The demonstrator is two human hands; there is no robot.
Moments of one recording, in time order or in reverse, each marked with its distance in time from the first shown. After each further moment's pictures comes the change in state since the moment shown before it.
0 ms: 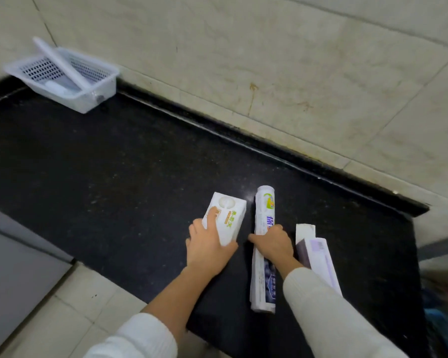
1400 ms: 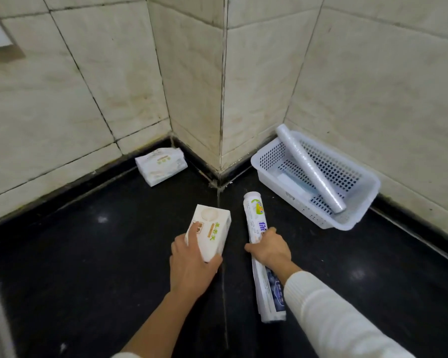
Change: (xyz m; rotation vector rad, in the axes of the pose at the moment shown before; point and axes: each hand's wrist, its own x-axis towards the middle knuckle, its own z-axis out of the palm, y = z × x) left_hand 0.327 -0.507 -0.472 -0.041 0.360 -0.286; right_hand -0.074 -0.709 0.371 -0.263 -0.211 -0.423
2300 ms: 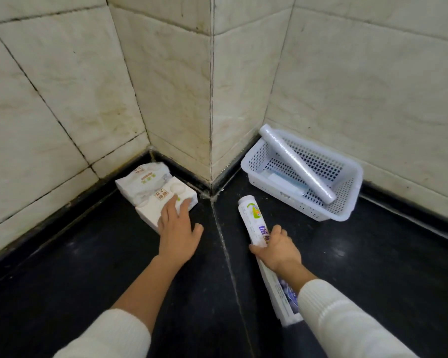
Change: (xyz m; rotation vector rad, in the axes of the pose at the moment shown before) left_hand 0.123 -0.007 -0.034 0.152 -0.090 0.278; right_hand -0.011 -0.014 -0.001 -0.009 0.136 0.028
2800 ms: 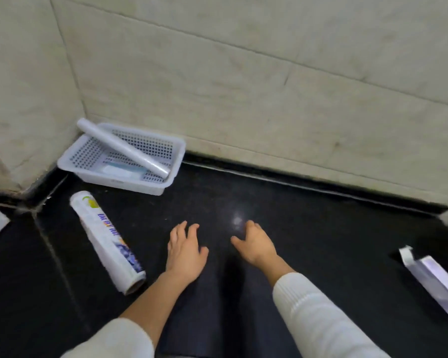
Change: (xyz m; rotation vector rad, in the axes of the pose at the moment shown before) left_hand -0.185 0.273 0.141 -0.122 -0.414 0.437; right_hand -0.130 0.277 -0.111 0.150 0.216 0.259
